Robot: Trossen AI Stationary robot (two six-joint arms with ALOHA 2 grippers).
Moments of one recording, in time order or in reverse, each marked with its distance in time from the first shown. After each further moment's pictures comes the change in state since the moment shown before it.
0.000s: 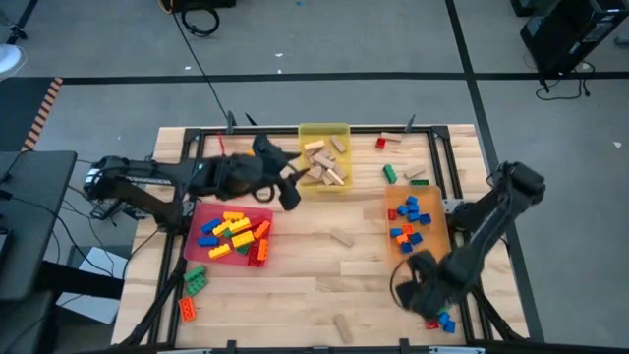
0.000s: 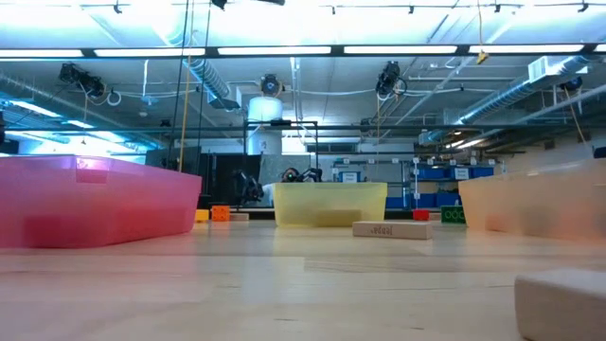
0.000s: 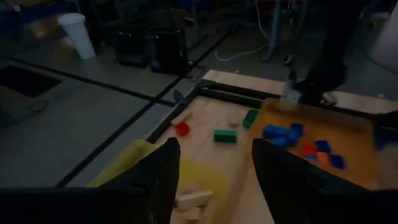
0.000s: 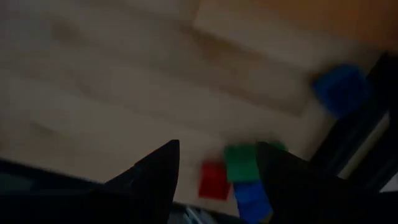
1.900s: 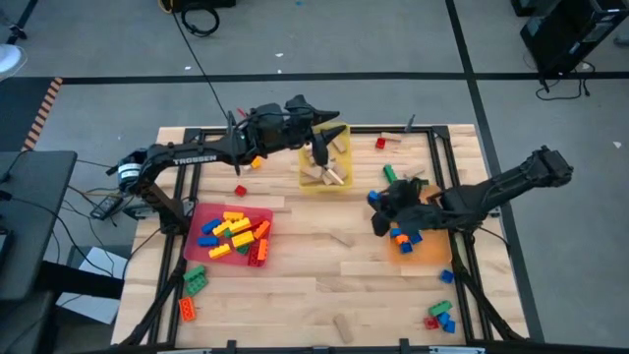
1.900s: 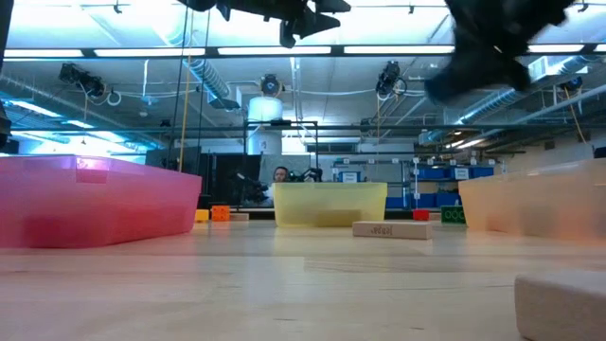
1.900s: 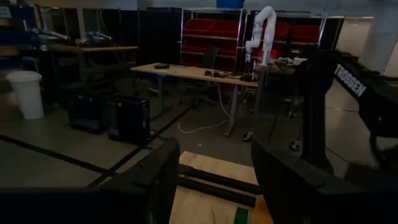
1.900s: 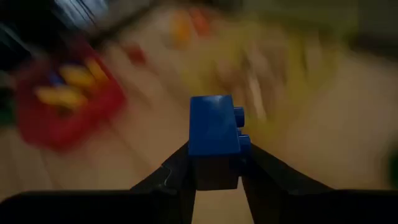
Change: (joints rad) left arm 0.373 0.274 0.056 0.616 0.524 0.077; right arm -0.540 -0.439 -0.351 0.560 0.817 -1.127
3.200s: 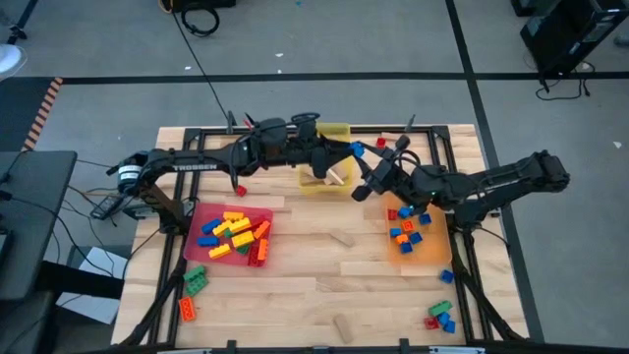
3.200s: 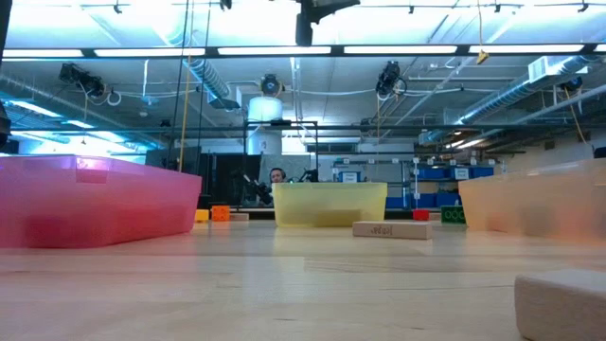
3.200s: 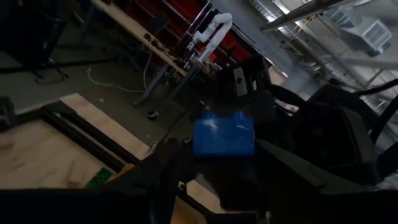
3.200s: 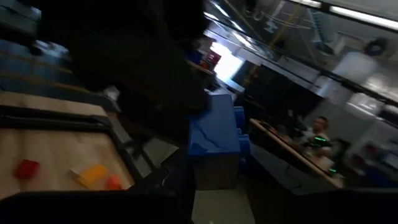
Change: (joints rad) left arm -0.102 0.000 0.000 -0.010 0.134 -0.613; right arm -0.169 0.097 0.136 0.901 0.200 -1.575
